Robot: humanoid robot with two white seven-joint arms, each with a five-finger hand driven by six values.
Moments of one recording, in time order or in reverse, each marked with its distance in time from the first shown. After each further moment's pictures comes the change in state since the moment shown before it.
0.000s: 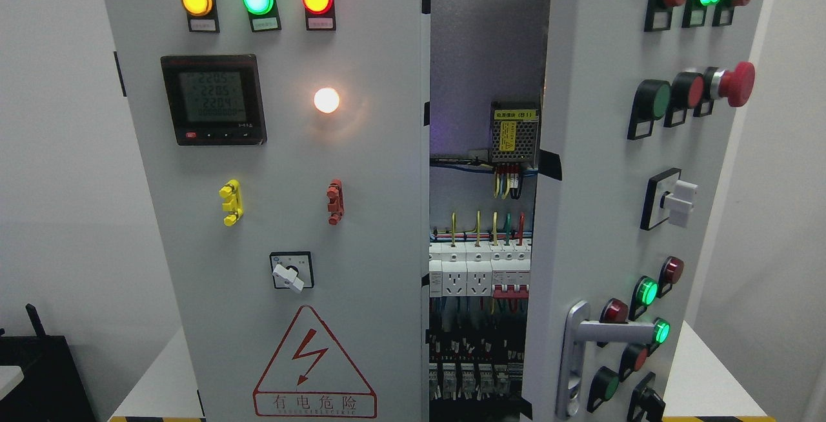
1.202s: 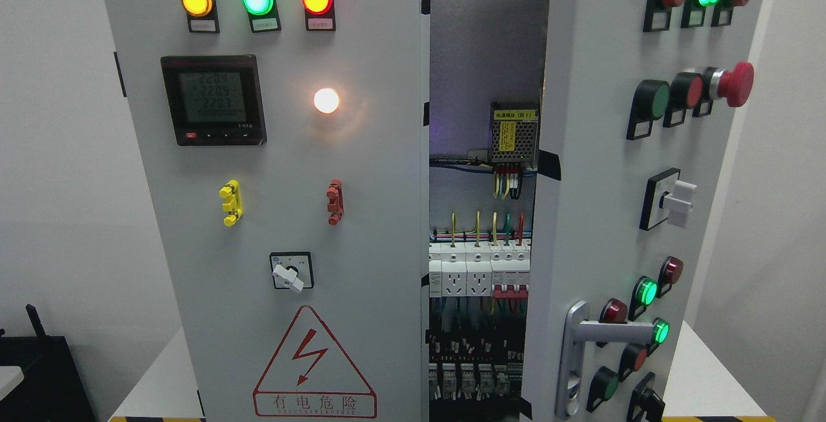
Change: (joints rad) left arm 0.120 -0.585 -0.450 0.319 -0.707 -0.379 0.382; right arm 0.000 0.000 0.000 0.000 0.000 0.000 0.001
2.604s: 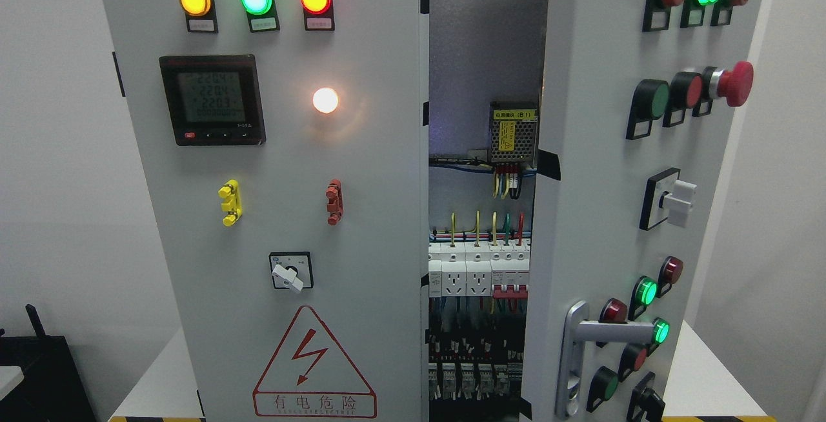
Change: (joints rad) left arm -0.559 -0.574 0.004 1.448 -0.580 0.484 0.209; right arm 0.000 0.000 0.000 0.000 0.000 0.000 0.000
